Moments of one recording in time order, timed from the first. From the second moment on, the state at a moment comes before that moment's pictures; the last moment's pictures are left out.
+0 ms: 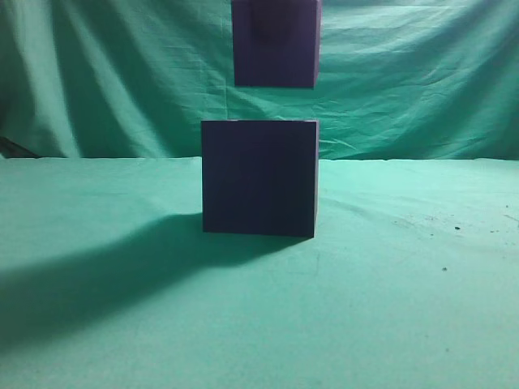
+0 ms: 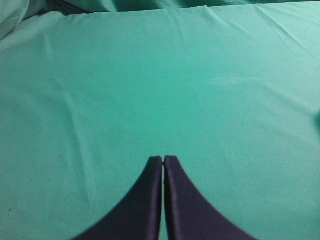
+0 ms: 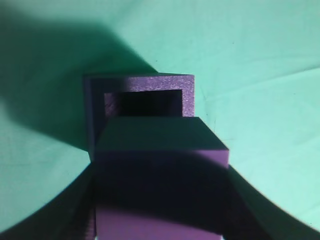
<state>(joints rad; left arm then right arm) -0.11 -0.02 0.02 0.09 0.36 -0.03 0.86 1.72 -1.48 -0.24 1.08 -0.51</state>
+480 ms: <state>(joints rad) -0.11 -0.02 0.02 0.09 0.36 -0.03 0.86 1.79 -1.49 -0.25 1.02 -0.53</state>
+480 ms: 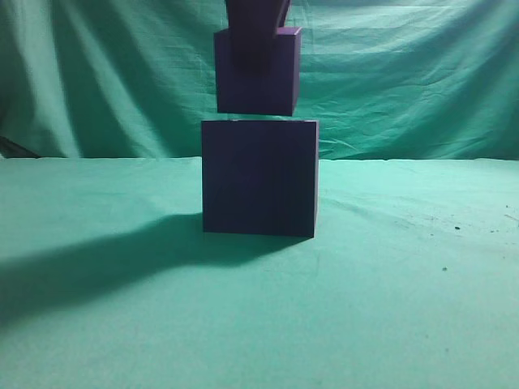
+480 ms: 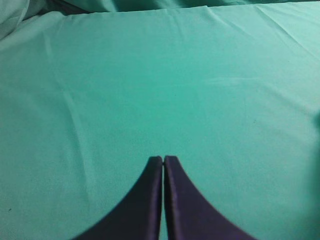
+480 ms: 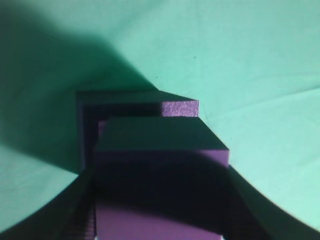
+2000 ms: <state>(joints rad) -0.11 -0.02 0.02 0.09 0.36 -0.03 0.86 1.84 -1.50 -0.26 1.12 -0.46</state>
